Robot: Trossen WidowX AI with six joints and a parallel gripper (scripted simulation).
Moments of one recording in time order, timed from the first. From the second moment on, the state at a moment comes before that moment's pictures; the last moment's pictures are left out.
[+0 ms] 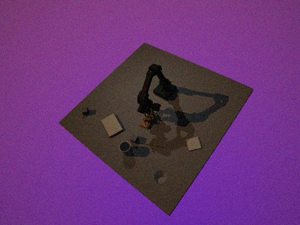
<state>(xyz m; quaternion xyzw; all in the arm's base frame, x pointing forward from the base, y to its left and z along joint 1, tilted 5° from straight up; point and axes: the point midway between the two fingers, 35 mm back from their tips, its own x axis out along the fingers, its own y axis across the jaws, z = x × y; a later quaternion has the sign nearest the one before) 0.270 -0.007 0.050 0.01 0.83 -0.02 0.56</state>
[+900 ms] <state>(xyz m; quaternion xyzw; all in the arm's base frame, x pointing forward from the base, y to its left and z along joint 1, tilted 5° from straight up) 0.415 -0.011 0.162 0.01 0.60 -0.02 0.80</state>
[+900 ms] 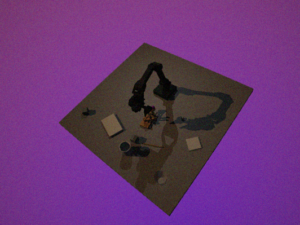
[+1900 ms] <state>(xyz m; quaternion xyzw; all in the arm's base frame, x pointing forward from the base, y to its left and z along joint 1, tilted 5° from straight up) 0.548 -0.021 0.221 0.01 0.37 -0.03 0.93</state>
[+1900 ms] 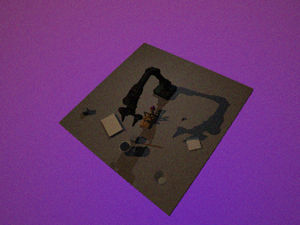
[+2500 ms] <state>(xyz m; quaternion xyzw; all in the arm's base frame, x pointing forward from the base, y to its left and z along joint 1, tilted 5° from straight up) 0.549 -0.021 0.220 0.01 0.37 -0.03 0.93</state>
